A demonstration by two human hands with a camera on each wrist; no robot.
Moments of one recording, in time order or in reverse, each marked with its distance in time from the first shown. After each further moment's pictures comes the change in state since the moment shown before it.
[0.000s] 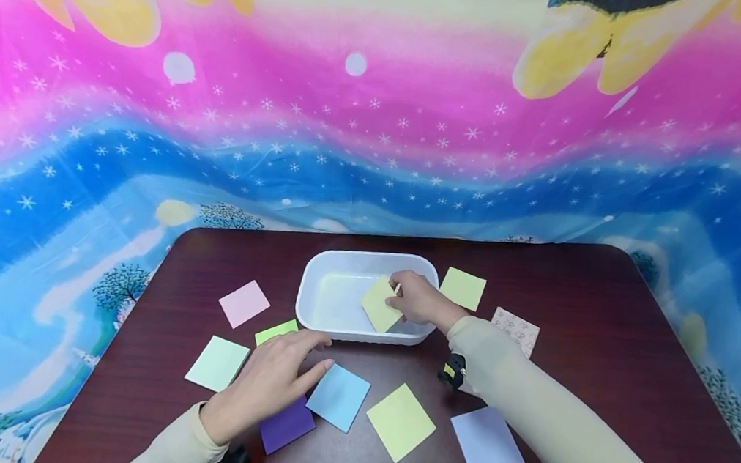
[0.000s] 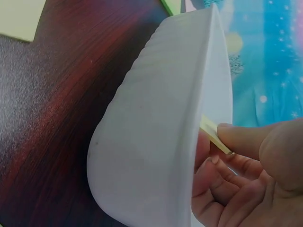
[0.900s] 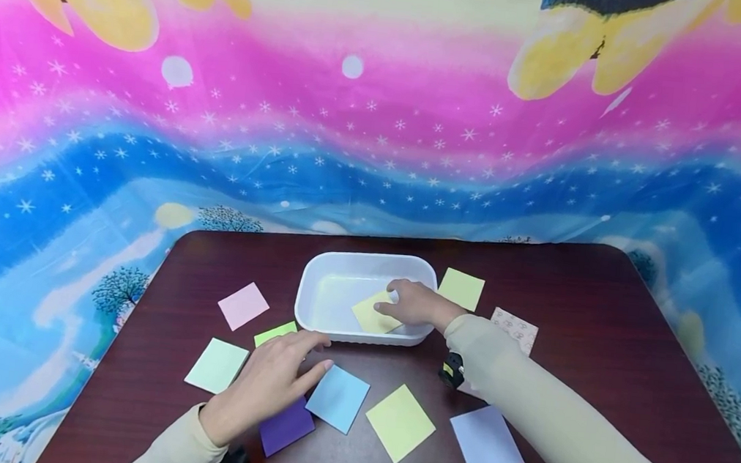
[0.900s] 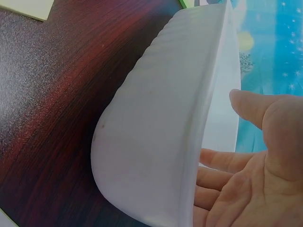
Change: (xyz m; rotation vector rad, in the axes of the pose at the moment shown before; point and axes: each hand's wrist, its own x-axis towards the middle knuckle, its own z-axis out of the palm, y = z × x) left_hand 0.001 0.001 0.000 0.001 0.006 0.003; right_hand -0.001 0.003 0.000 -0.203 -0.082 0.029
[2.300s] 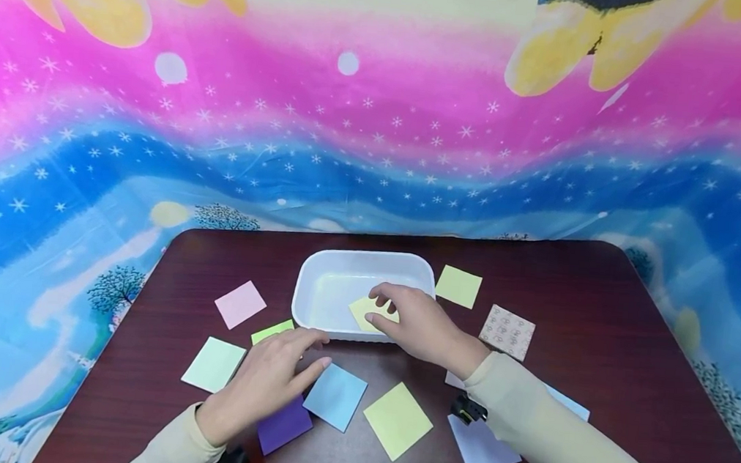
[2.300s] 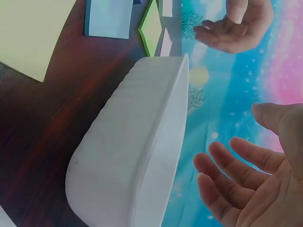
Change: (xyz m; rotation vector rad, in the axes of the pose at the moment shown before) left_hand 0.002 0.003 -0.002 -0.009 0.023 0.006; right_hand -0.060 -0.032 0.007 0.024 0.346 -0.254
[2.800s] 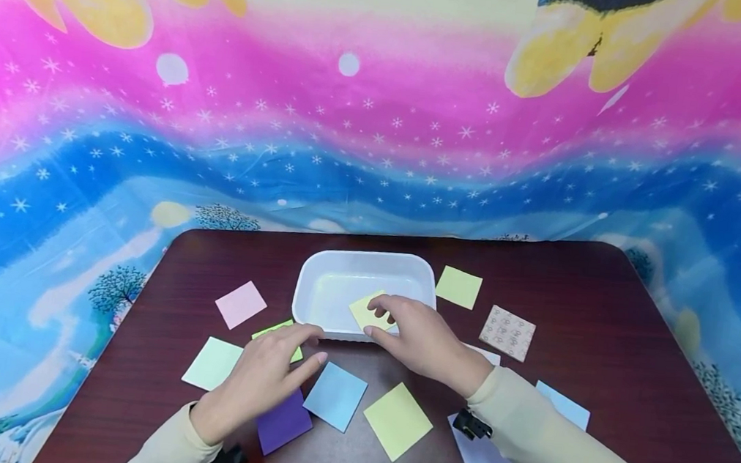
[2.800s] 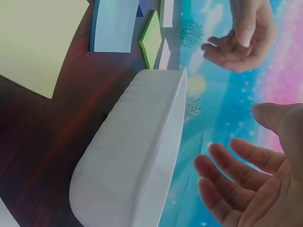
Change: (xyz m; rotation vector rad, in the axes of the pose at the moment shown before) left_hand 0.000 -0.002 -0.008 -0.014 0.026 -0.016; right_hand -0.015 -0.010 0.005 -0.054 0.041 -0.019
